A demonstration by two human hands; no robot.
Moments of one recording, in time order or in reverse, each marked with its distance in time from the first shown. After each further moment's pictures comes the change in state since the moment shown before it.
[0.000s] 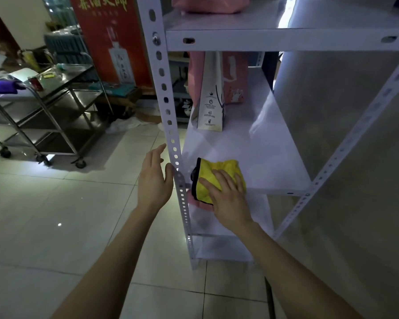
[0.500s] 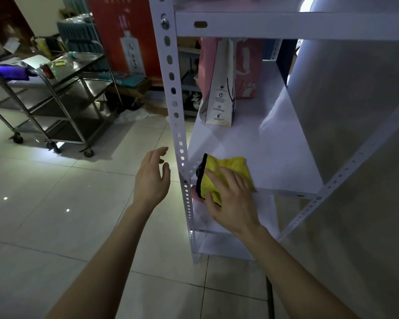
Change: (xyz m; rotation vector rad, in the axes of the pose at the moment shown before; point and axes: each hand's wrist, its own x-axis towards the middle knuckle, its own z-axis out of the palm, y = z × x) left_hand -0.003 -0.029 -0.002 0.077 -0.043 -0.062; right_hand -0.003 -0.019 -0.025 0.225 0.306 -0.088
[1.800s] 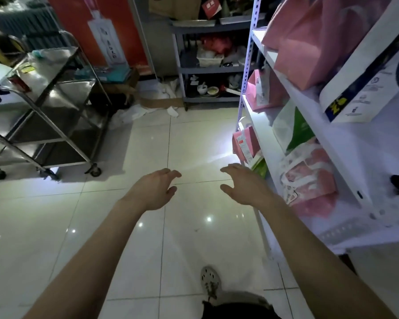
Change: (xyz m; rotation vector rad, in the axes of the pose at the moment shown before) left_hand 0.266 -0.367 -0.137 0.510 -0.898 0.351; right_hand 0.247 -0.135 0.331 -0.069 -0.672 0.512
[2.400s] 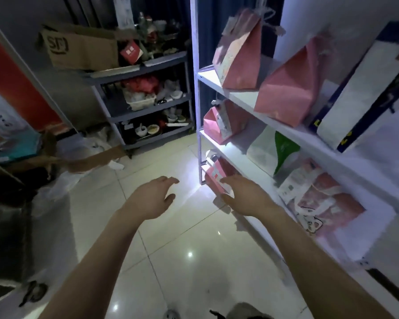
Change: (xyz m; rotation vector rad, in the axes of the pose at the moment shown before) left_hand 0.294 -0.151 -0.099 0.025 -0.037 0.466; right_hand 0.186 -0.058 -0.060 0.043 0.204 0.465
